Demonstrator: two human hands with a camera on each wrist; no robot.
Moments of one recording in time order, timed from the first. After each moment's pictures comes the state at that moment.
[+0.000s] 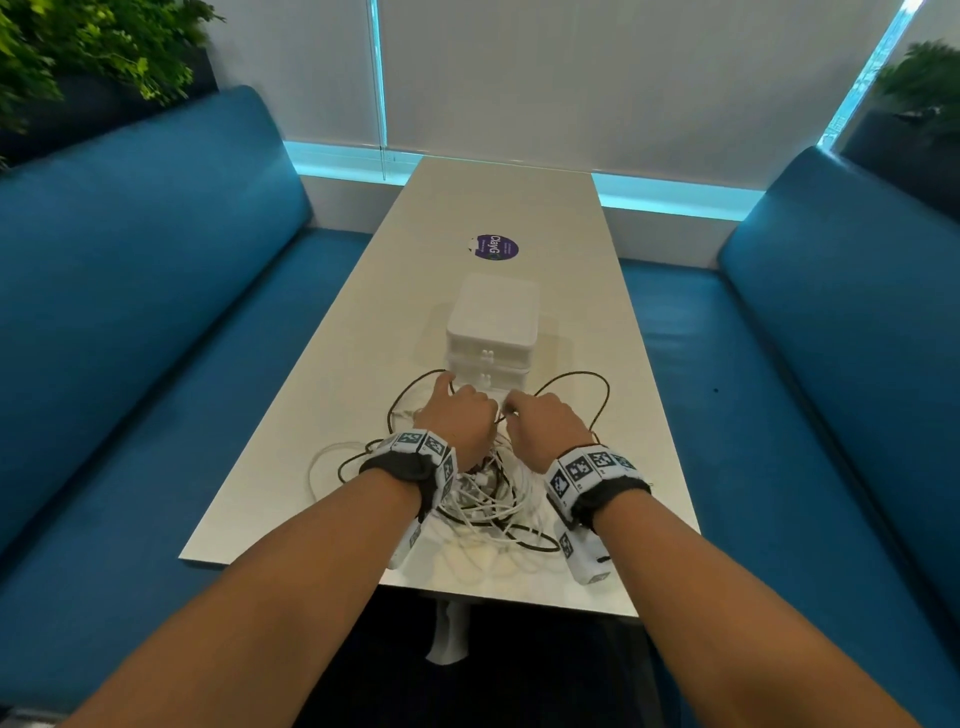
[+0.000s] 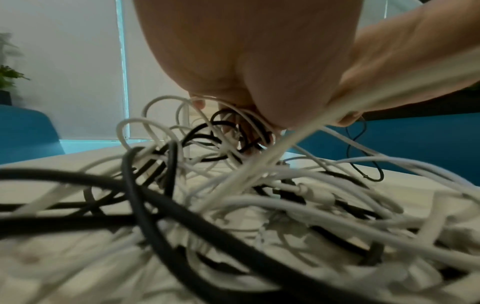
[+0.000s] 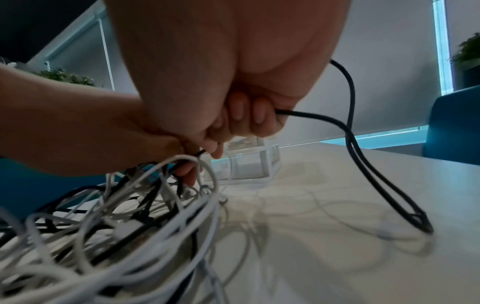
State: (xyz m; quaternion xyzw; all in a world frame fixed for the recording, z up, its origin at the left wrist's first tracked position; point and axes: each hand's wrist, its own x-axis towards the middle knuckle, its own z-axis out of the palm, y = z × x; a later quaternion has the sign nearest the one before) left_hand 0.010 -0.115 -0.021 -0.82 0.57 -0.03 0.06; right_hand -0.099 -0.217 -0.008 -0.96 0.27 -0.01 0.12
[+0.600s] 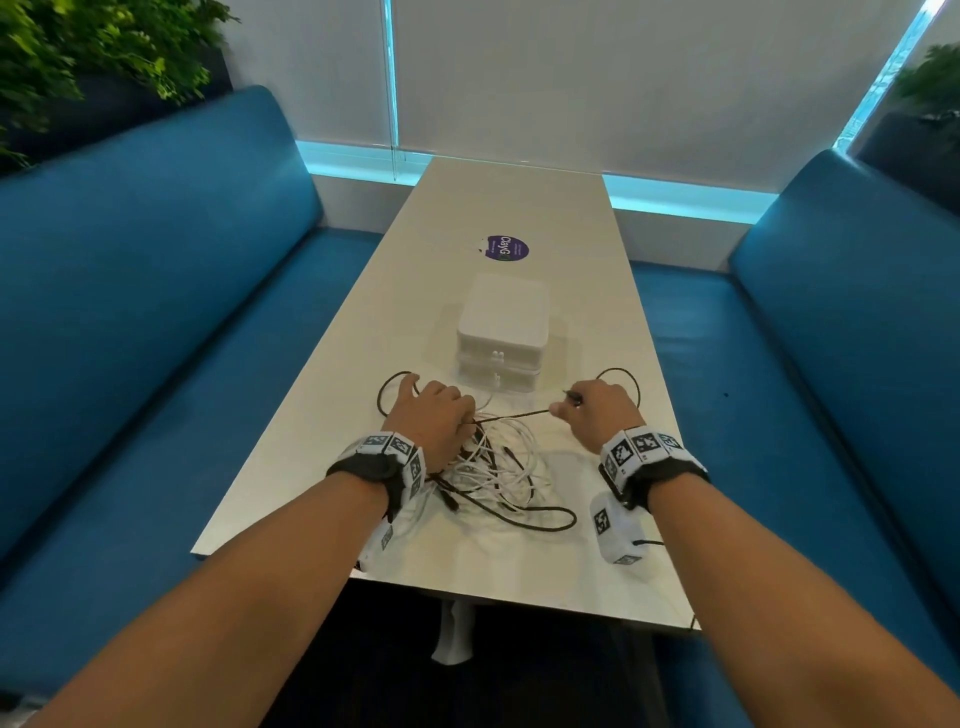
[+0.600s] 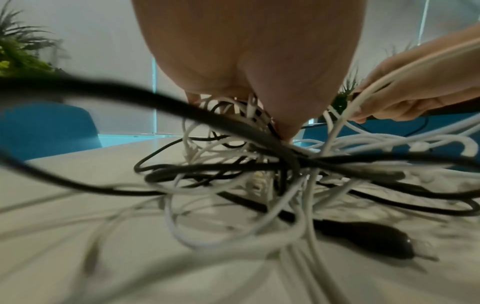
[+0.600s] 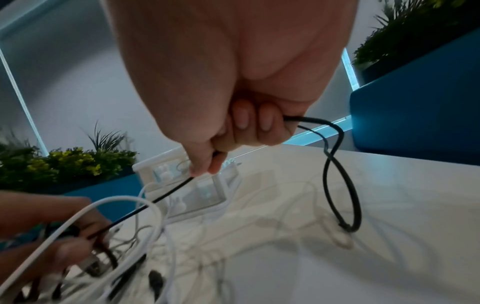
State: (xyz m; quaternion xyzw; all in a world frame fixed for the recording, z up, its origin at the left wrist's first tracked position) left_hand 0.043 -0.080 -0.032 -0.85 0.53 -0.01 -0.01; right_hand -0.114 -0.269 -0.001 -0.90 0.37 -0.03 0.21
